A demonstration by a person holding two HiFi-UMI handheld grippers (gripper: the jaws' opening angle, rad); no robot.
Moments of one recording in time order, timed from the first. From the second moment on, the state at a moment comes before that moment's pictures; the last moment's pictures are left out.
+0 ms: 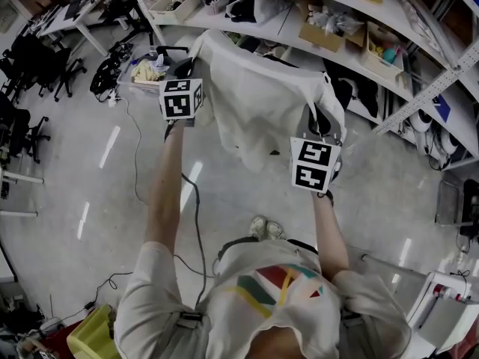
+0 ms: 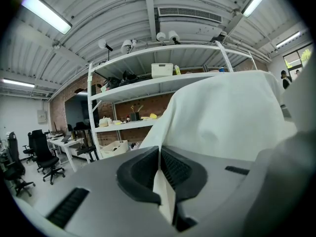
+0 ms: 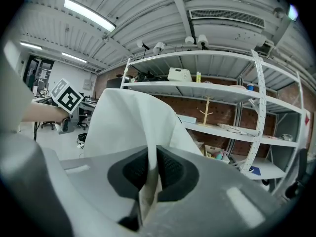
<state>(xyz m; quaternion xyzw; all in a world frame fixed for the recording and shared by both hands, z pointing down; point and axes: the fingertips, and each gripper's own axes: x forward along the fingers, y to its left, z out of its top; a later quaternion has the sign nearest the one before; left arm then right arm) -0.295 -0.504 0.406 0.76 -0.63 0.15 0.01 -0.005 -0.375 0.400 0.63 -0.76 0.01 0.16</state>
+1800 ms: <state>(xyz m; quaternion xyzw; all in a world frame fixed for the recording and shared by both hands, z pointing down) -0.150 -0.428 0.406 0.82 -0.56 0.12 0.00 0.174 -0.420 0.405 0.66 -0.74 -0.01 0.17</state>
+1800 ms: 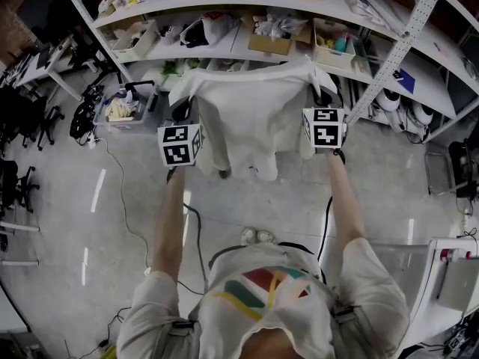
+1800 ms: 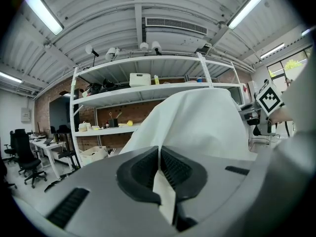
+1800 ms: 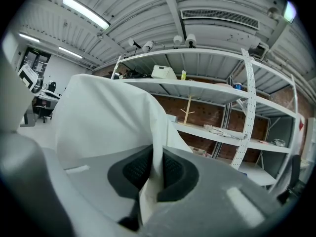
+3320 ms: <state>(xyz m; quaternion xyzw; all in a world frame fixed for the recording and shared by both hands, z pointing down) -0.162 -0.405 0.169 0.78 -0.61 -0.04 -0.17 0.192 -0.390 0.187 0.69 -0.70 -0.18 0.05</state>
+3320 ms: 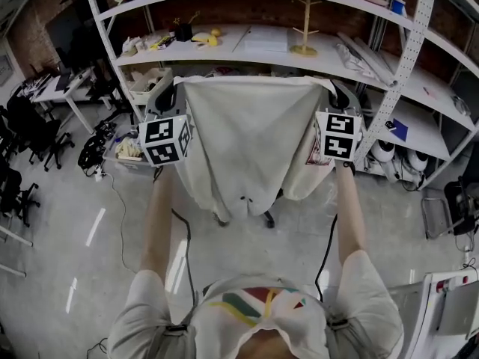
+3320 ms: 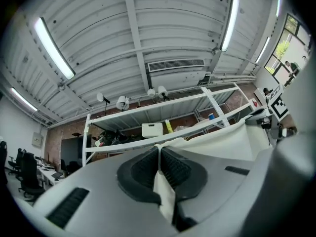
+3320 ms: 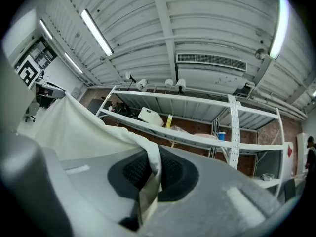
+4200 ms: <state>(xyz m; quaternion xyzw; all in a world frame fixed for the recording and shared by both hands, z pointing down) -0.170 -0.314 -0.074 0.73 -0.59 -0.14 -0.31 0.134 -0.294 -0.068 0.63 -0.68 -0.37 -0.08</state>
